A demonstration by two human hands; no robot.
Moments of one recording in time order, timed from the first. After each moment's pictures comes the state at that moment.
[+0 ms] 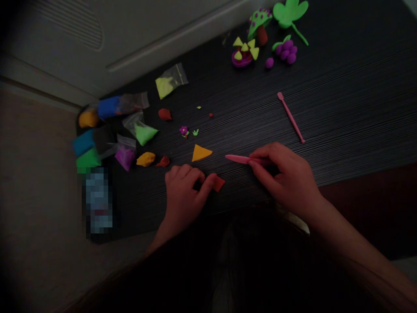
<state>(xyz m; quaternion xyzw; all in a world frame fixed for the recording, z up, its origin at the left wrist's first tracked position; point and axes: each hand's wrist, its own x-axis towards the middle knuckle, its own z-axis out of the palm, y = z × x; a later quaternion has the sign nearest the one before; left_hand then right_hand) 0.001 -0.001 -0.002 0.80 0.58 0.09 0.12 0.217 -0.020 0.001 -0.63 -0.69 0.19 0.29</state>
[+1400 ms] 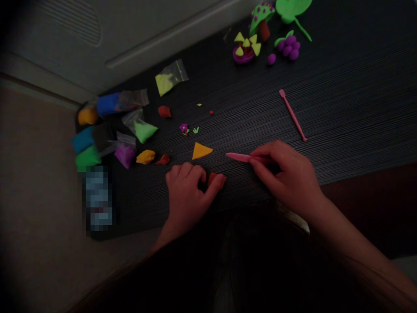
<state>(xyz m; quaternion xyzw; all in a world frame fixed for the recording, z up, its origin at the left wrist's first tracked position) 0.009 -0.006 -0.001 0.79 0.60 0.07 0.09 0.216 -0.020 0.001 -0.64 -0.69 0.19 0.29</state>
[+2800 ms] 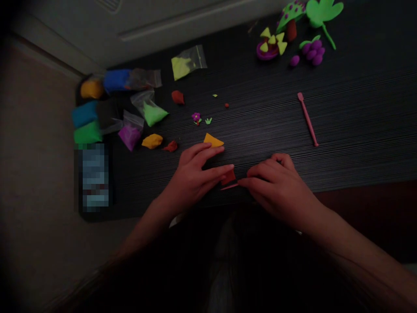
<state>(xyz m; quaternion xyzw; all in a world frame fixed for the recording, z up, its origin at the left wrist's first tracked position) -0.017 0.013 -0.008 0.90 0.36 0.16 0.17 0.214 -0.026 -0.001 -0.41 -0.88 0.15 0.17</state>
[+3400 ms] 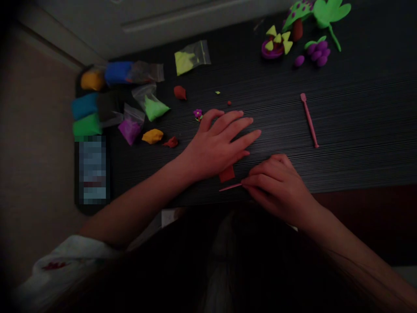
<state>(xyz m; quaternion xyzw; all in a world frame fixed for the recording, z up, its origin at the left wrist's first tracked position) 0.028 0.056 0.004 0.95 0.29 0.12 0.02 0.218 -0.023 -0.006 -0.39 -0.86 0.18 0.25</state>
